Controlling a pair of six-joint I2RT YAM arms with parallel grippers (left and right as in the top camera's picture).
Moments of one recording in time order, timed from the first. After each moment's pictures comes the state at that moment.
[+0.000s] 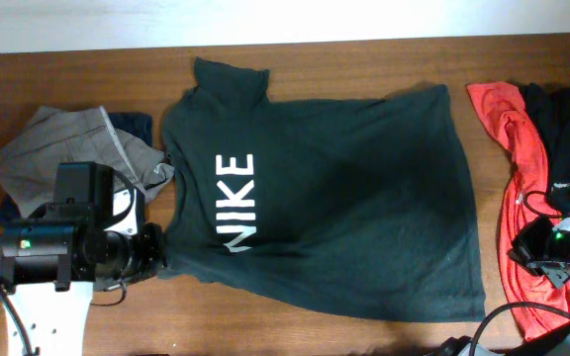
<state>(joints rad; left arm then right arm) 0.01 1.14 1.32 -1.57 0.18 -0.25 -0.79 1.38 1.04 -1.18 -0.27 0.17</state>
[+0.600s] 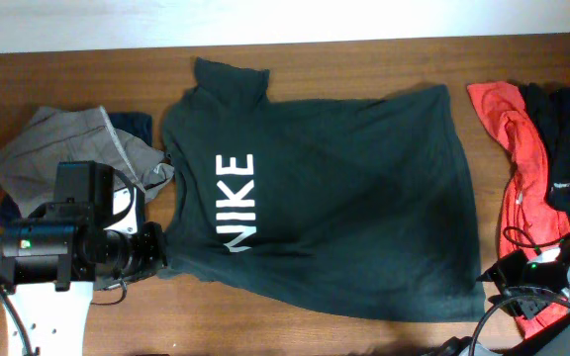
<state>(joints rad) 0.01 1.14 1.32 -1.57 0.18 -0.25 -0.86 1.39 0.78 -1.10 -0.25 0.24</state>
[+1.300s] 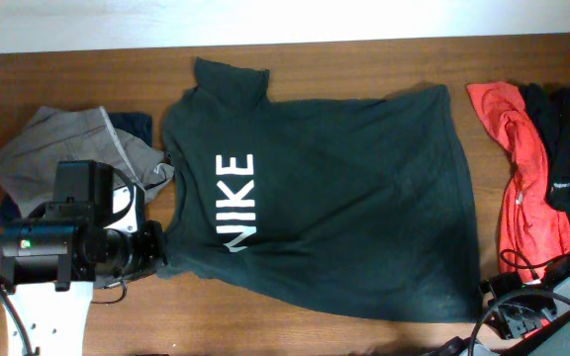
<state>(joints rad) 0.01 1.14 1.32 -1.55 0.18 -0.25 -0.94 1.38 0.58 -0.89 -0.18 0.32</state>
